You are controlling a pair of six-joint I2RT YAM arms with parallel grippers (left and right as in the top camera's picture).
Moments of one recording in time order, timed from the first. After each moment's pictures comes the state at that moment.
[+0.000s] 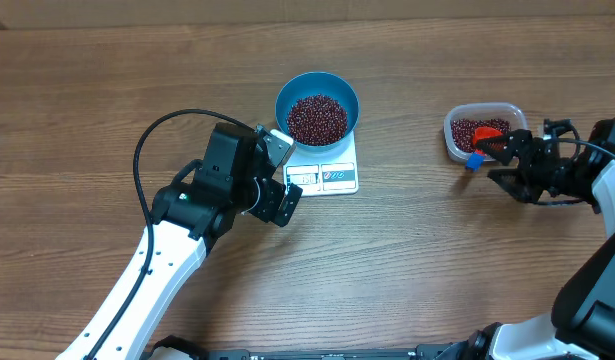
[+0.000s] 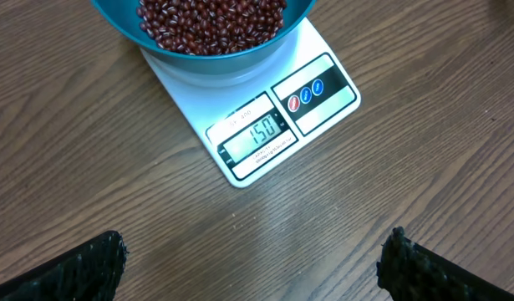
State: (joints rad) left arm -0.39 1.29 1.02 -0.68 0.15 0.10; right arm -0.51 1.70 1.14 -0.85 -0.92 0.15
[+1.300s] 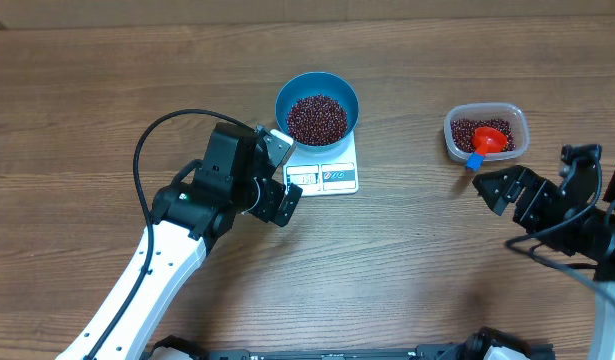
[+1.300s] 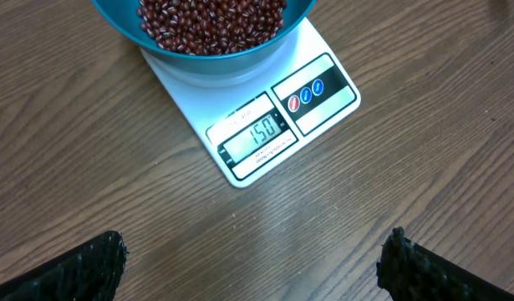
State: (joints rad) left arm -0.39 1.29 1.02 -0.68 0.15 0.10; right arm -0.35 1.00 1.22 -1.23 -0.54 0.20
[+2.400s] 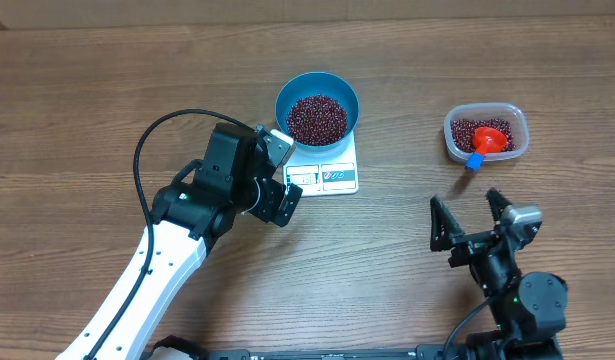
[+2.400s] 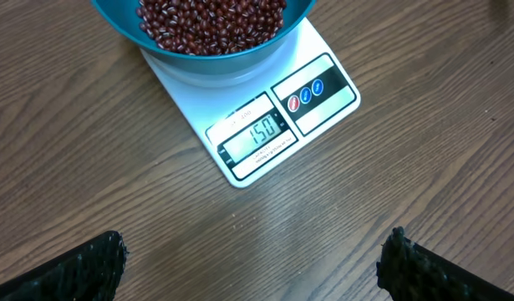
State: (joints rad) left arm -0.39 1.29 1.02 -0.68 0.15 0.10; right arm 0.11 0.17 0.24 -0.16 -0.12 0.20
